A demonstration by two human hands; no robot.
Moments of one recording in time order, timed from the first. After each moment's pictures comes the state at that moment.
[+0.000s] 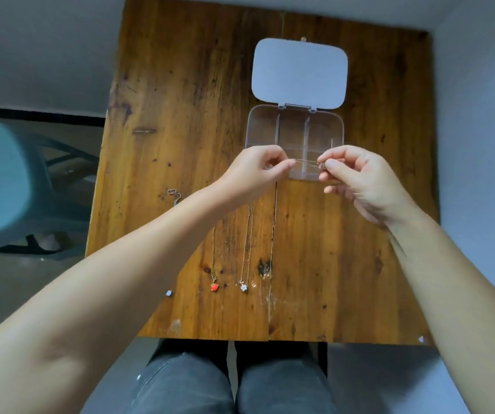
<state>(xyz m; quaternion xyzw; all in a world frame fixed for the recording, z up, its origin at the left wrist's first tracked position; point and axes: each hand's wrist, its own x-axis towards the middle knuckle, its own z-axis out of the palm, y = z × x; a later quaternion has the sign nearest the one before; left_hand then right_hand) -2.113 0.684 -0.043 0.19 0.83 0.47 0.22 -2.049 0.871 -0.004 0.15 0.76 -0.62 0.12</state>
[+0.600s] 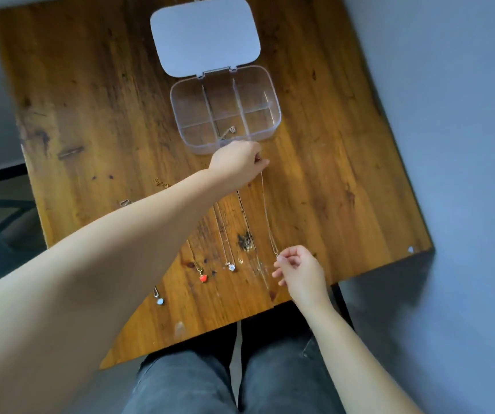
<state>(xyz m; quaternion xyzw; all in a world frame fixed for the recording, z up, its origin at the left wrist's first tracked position) -2.095 0.743 -0.088 0.37 0.88 0.19 0.25 -1.858 0.768 -0.105 0.50 0.68 -0.53 0.11</state>
